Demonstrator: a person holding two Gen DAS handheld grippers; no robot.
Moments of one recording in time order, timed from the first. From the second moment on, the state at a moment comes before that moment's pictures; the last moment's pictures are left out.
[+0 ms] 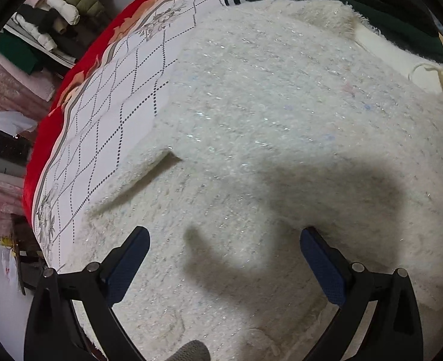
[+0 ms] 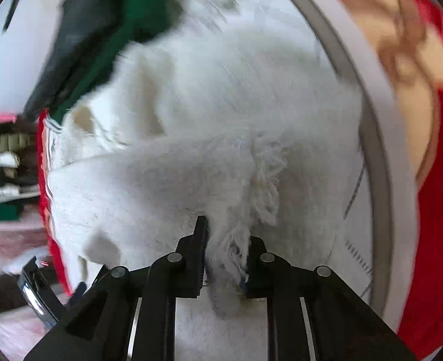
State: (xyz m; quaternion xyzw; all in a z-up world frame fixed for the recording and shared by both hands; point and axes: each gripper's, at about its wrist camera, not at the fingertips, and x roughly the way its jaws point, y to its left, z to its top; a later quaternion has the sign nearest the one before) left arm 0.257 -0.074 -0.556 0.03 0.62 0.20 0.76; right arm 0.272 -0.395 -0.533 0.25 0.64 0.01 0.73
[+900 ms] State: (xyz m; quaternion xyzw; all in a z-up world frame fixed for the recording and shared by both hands) left arm 0.316 -0.048 -0.571 0.08 0.59 0.21 0.78; right arm 0.289 -0.394 -0.564 0.17 0.68 -0.03 0.72
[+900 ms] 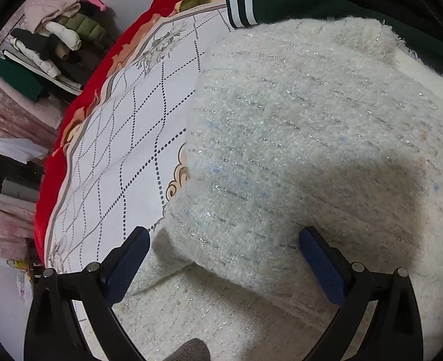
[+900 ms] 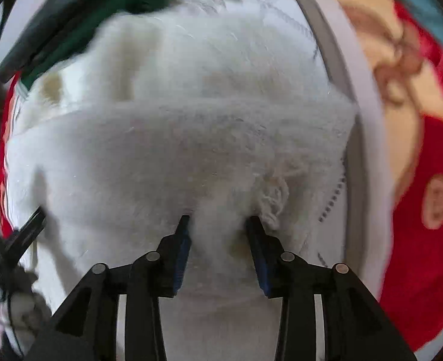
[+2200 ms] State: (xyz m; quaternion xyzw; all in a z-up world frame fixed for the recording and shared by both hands) left arm 0.208 -0.154 -0.571 0.10 0.62 0.27 0.73; right arm 0.282 -0.432 -0.547 0.19 0.72 0.04 0.67
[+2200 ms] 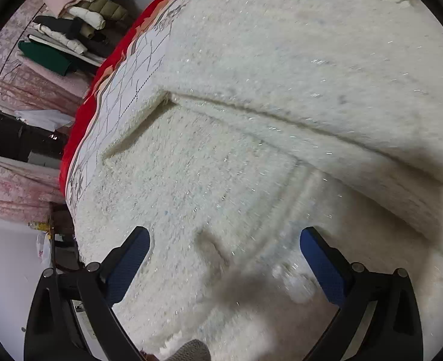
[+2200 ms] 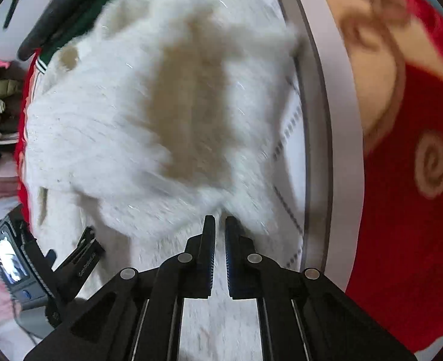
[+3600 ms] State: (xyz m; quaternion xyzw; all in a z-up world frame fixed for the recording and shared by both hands) left arm 0.082 -0.325 -0.582 0.17 0.63 0.30 0.69; right arm 0.246 -0.550 -0.558 0.22 0.71 0.17 0.65
